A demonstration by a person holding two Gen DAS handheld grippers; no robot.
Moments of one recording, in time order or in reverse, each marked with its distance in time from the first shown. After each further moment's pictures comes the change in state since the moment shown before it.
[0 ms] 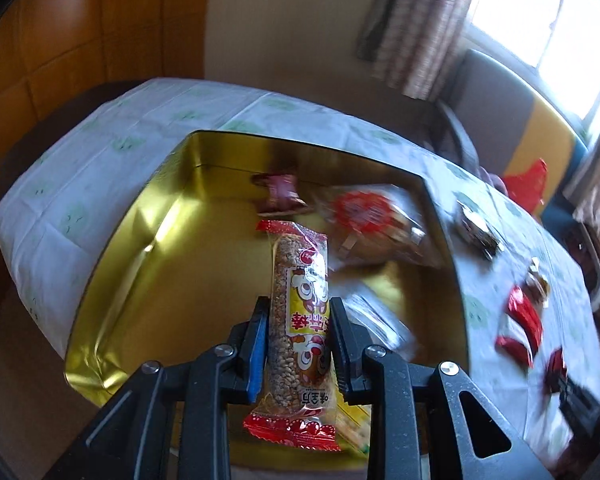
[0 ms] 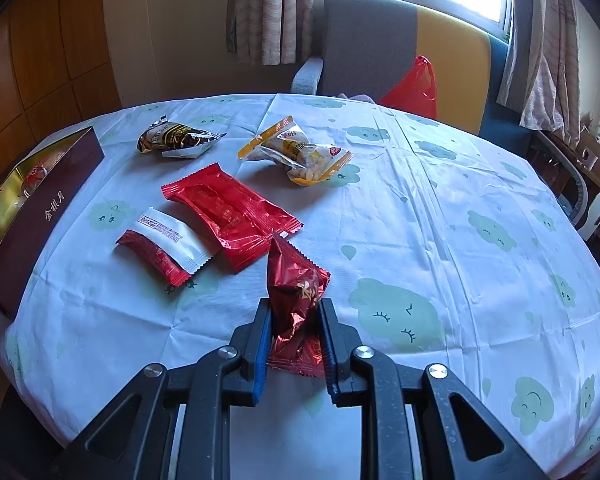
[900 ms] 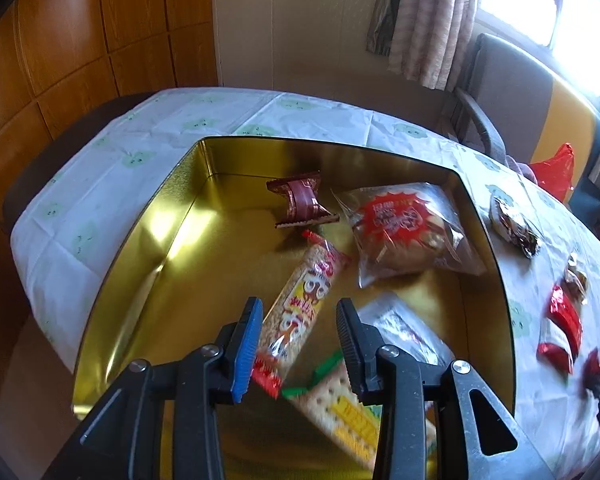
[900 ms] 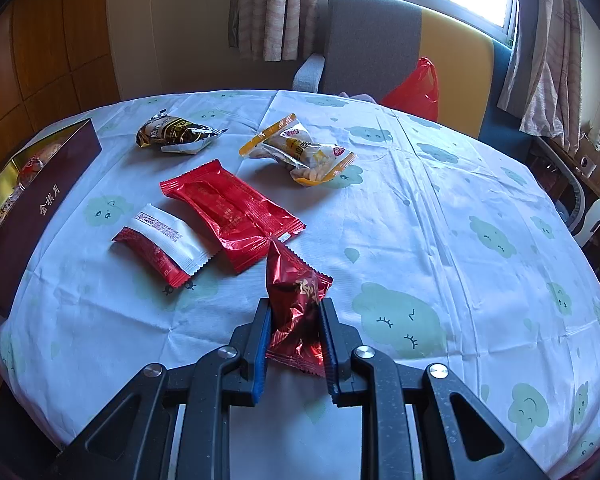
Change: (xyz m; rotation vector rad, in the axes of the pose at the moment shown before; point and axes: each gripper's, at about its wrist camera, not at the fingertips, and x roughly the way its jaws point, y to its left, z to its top) left arm 0.017 -0.012 0.000 0.077 -0.024 0.122; right arm 0.005 0.006 0.003 -0.026 0.013 -0.026
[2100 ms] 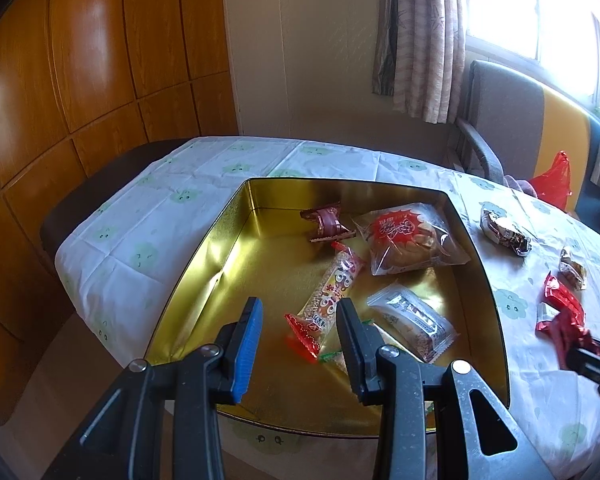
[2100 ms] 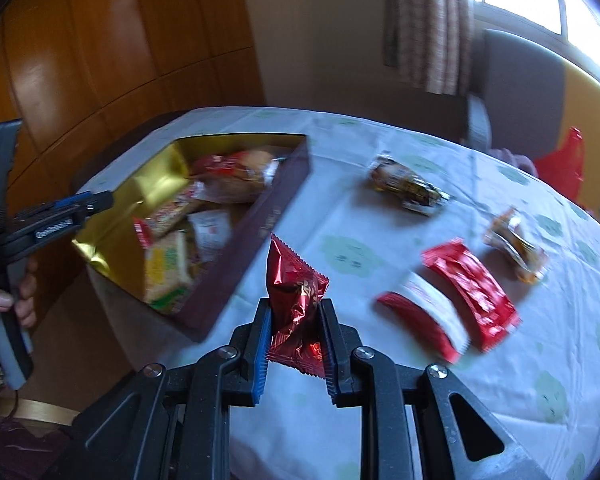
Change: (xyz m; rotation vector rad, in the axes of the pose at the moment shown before) left arm -0.061 0.009 -0.033 0.034 -0.176 0.082; right arm -0.053 0.158 0.038 -0.265 -0.034 0.453
